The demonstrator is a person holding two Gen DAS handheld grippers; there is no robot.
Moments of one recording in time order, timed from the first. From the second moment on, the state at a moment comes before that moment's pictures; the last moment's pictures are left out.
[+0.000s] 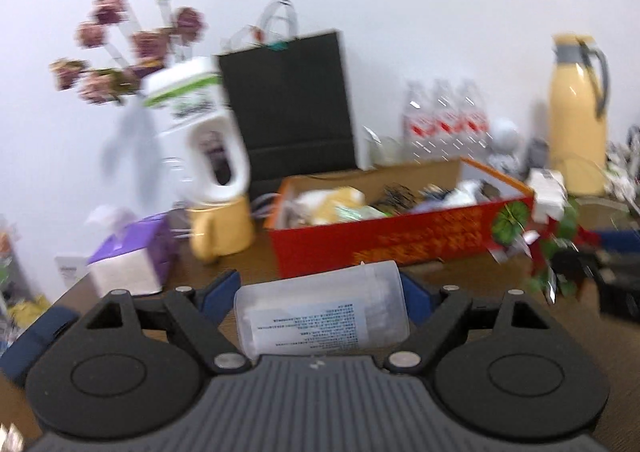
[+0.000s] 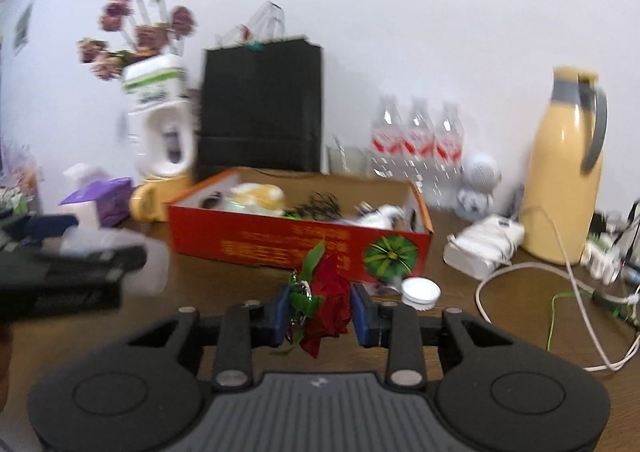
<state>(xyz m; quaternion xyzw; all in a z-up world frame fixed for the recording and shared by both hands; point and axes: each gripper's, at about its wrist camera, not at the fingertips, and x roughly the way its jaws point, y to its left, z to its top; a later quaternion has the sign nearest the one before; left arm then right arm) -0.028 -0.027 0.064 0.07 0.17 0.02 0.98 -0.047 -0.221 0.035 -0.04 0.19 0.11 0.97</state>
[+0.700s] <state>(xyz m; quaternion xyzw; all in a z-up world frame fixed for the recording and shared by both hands) -0.070 -0.014 0.061 0.04 0.17 0.02 0.98 -0.112 -0.190 0.048 -0.07 0.13 0.11 0.98</state>
